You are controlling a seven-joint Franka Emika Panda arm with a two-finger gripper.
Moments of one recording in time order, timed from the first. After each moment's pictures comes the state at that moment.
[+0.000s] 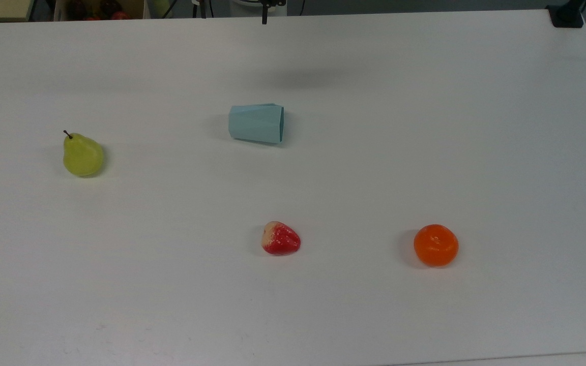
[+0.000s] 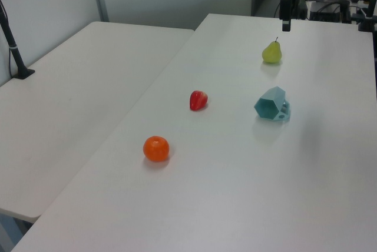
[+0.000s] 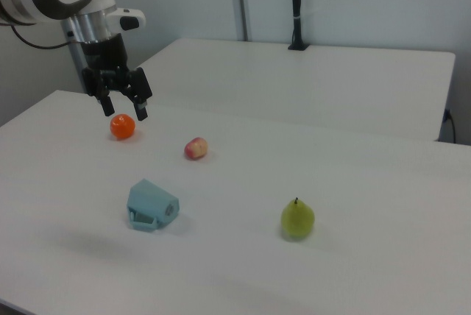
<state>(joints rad) 0.05 0.01 0.06 -1.65 -0.09 1.61 0.08</state>
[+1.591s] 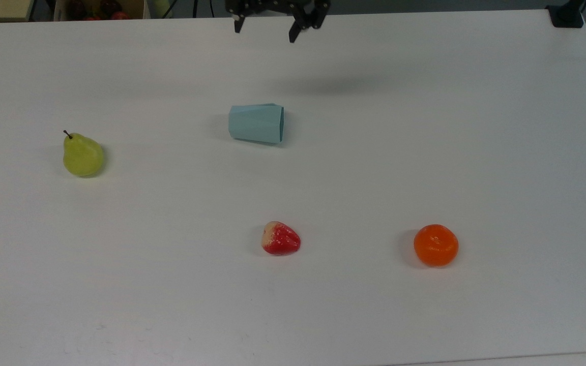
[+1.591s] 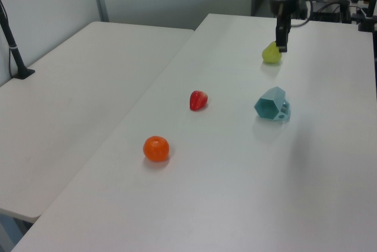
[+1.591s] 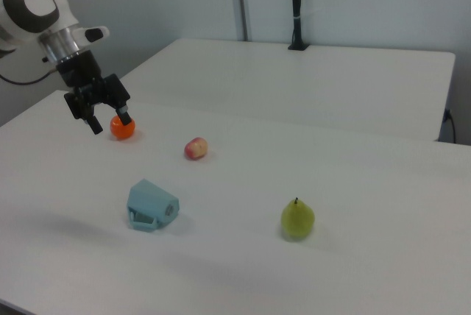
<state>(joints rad) 0.17 0.08 0.16 -1.68 -0.37 1.61 0.22</state>
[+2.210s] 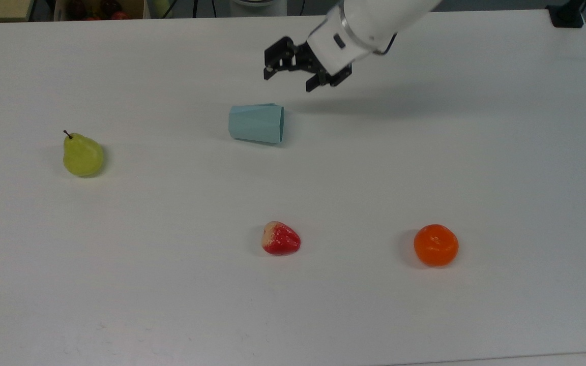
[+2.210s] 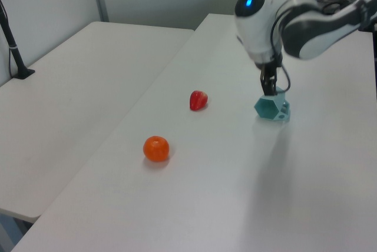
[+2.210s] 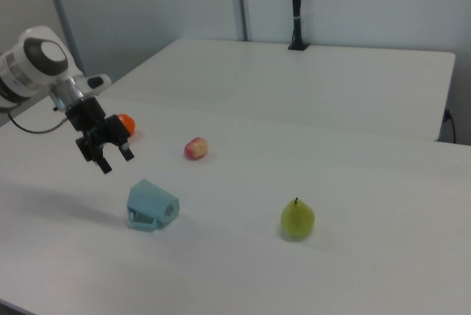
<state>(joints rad) 0.28 0.30 0.18 -1.69 -0.54 1.61 0.46</state>
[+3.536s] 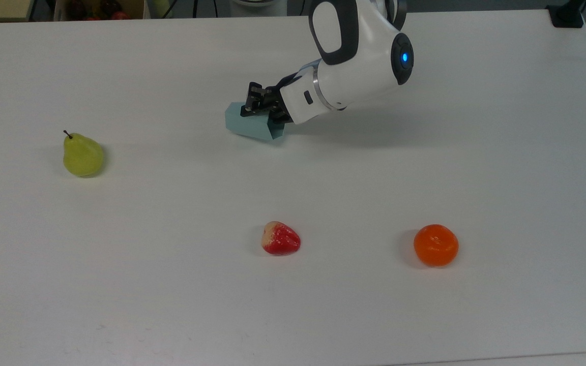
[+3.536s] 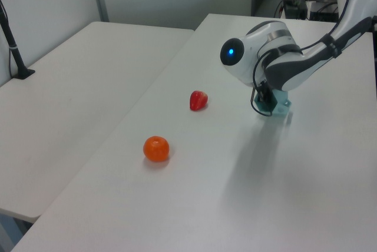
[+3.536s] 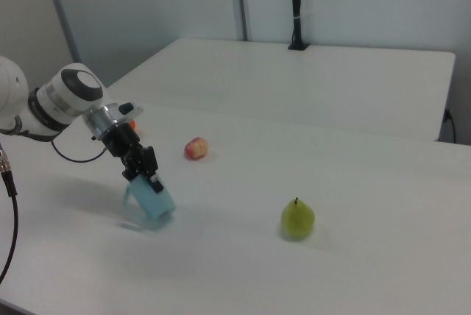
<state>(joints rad) 0.23 0.47 0.17 -1.66 -0.73 1.58 0.60</state>
